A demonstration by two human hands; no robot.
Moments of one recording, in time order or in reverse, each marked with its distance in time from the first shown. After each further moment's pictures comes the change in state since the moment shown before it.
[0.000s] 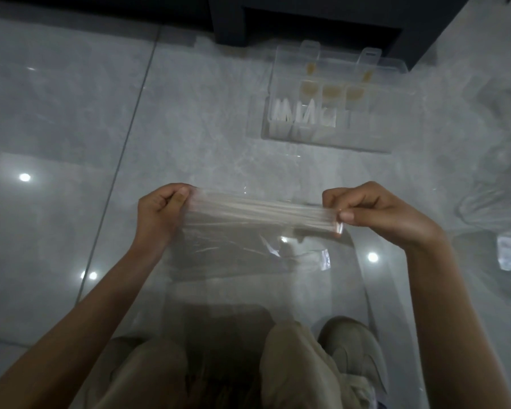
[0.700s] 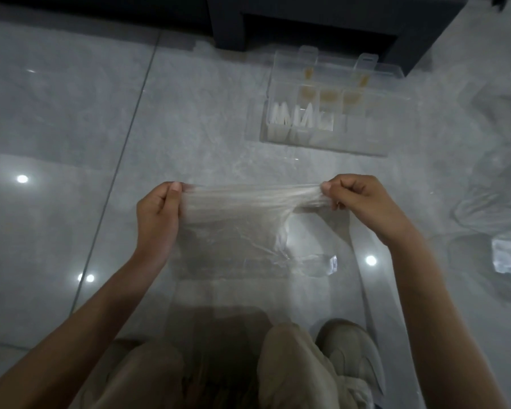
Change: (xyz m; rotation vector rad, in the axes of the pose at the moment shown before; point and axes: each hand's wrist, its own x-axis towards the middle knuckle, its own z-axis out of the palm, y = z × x) left_hand -0.007 0.004 0.005 -0.030 0.091 0.023; right_hand 0.015 0.023 -0.003 -0.233 0.532 0.156
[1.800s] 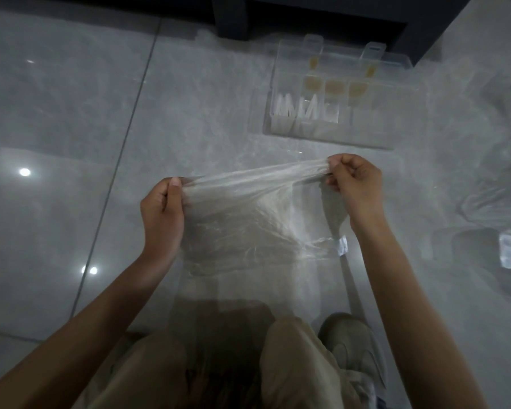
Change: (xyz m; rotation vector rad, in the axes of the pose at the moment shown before) left_hand -0.005 -0.004 0.005 0.044 0.090 0.006; right_hand 0.026 0.008 0.033 0.224 0.496 0.117
